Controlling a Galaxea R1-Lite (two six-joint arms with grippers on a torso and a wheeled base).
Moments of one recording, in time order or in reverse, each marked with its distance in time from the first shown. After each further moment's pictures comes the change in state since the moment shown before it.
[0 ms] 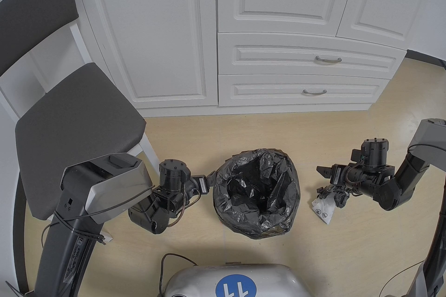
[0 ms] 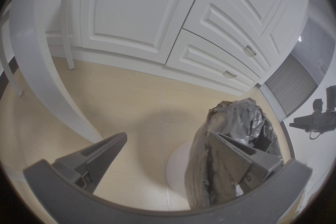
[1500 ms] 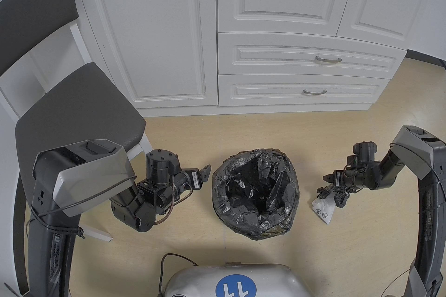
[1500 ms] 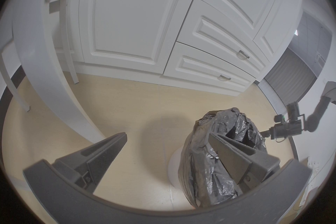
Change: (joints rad) left arm 0.005 -0.181 0.176 -0.011 -0.003 0.062; right arm -0.176 0.369 -0.523 0.384 0.025 -0.205
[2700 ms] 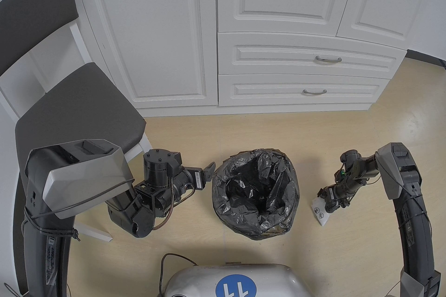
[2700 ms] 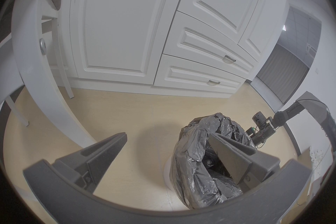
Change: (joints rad) left arm -0.034 -0.059 0.087 -0.107 0.002 0.074; right arm -0.042 0.389 -0.787 0.868 0.069 -0.194
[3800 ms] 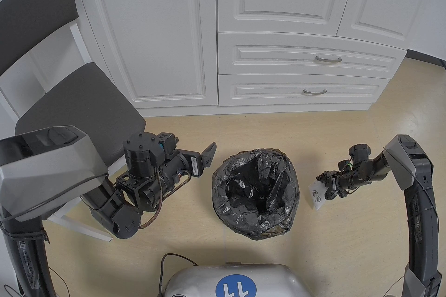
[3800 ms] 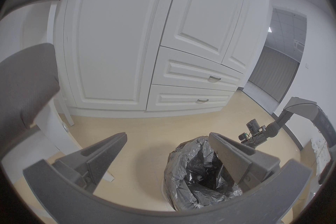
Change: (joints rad) left arm -0.037 -0.208 0.121 -0.067 0.011 0.094; right arm -0.023 -0.143 0.313 -0.436 0.184 -0.021
